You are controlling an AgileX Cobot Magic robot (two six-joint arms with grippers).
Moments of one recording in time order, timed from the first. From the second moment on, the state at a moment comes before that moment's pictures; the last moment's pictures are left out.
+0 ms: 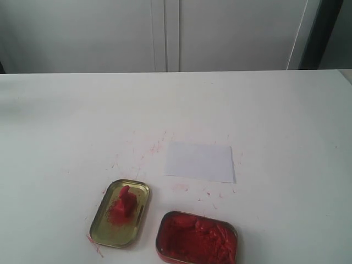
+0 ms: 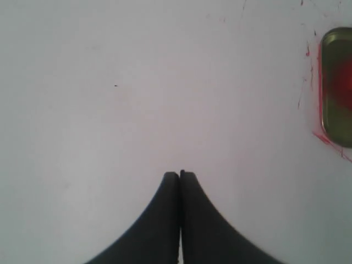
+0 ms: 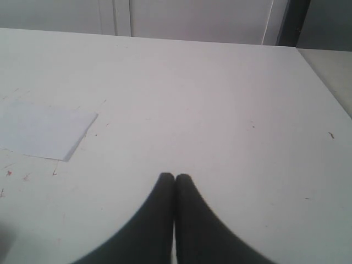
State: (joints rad) left arm -0.03 0.72 -0.53 -0.13 0.87 0.15; right arm 0.08 0.01 -0.01 0.00 0.36 0.00
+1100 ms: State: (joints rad) left arm -0.52 1.39 -1.03 -0.15 1.03 0.06; right arm 0.08 0.01 -0.01 0.00 0.36 0.02
